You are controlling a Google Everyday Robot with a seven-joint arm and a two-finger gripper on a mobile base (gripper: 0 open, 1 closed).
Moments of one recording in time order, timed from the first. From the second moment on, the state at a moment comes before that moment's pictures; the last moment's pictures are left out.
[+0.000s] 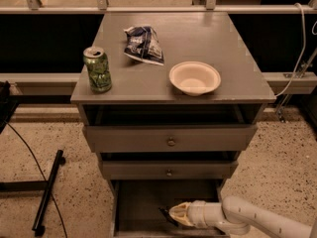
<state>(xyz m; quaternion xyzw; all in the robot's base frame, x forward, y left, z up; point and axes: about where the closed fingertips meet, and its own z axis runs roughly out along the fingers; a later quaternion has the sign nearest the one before) 0.455 -0.073 0.296 -0.50 0.71 0.32 0.38</state>
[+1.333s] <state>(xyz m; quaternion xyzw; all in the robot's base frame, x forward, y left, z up) 0.490 -0.074 0.209 -0.43 0.75 0.38 0.34</state>
